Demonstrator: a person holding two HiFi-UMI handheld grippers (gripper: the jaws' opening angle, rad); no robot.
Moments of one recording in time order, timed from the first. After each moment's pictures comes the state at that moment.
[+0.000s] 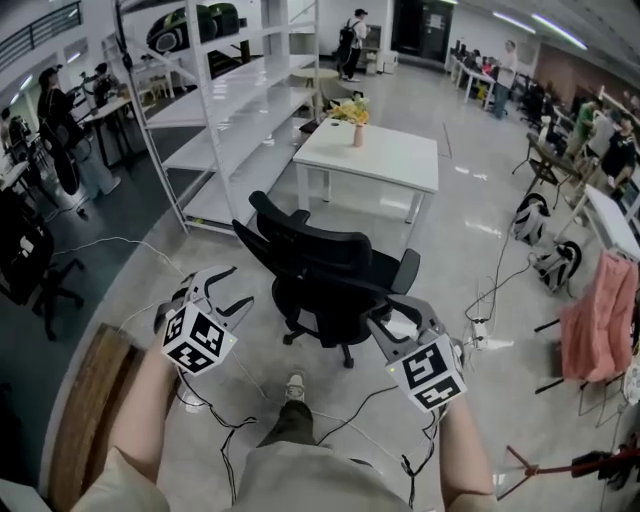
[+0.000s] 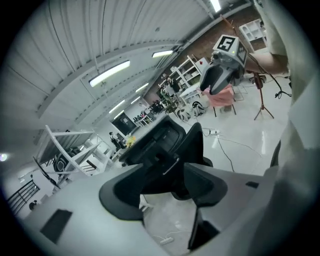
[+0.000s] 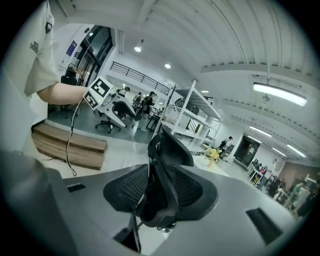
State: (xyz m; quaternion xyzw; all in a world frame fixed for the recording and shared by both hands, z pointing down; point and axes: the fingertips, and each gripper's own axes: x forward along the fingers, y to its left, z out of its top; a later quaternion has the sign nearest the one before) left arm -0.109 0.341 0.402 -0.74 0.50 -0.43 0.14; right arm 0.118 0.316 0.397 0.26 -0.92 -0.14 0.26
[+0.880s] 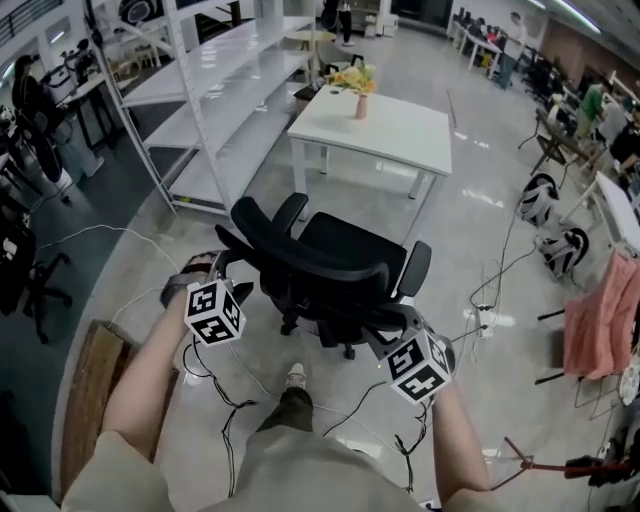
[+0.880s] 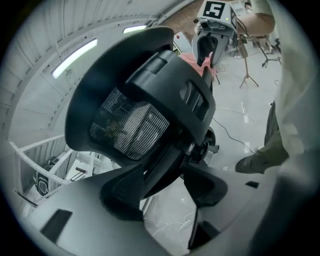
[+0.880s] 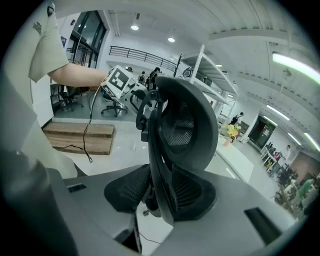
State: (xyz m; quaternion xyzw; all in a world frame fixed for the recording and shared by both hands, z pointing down) left arm -0.181 0.177 0.518 -0.71 0.39 -0.57 0.14; right arm 0.061 0.202 0.515 0.20 -0.90 -0.07 0.38
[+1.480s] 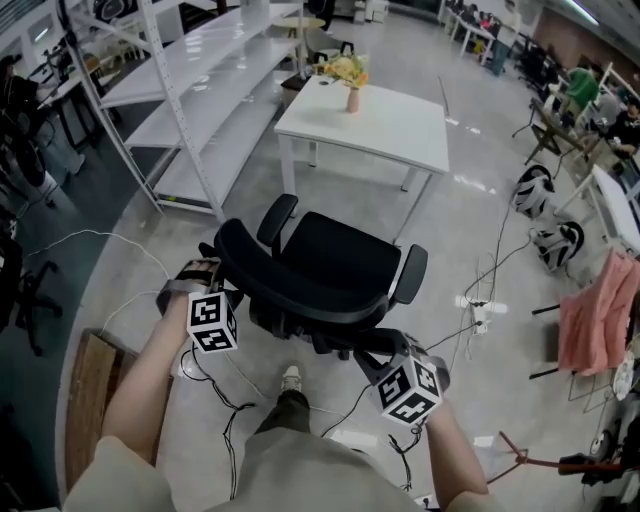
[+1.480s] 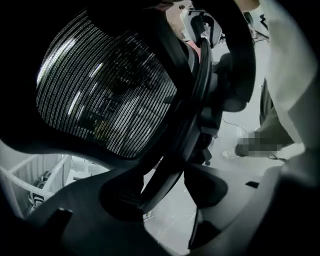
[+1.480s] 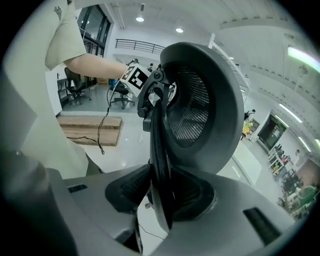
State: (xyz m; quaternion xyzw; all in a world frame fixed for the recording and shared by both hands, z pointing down) left arm -0.204 0.118 0.564 -0.69 0.32 -0.63 0.15; right arm 0.048 0.185 0.549 0.14 -0.89 -0.07 0.42
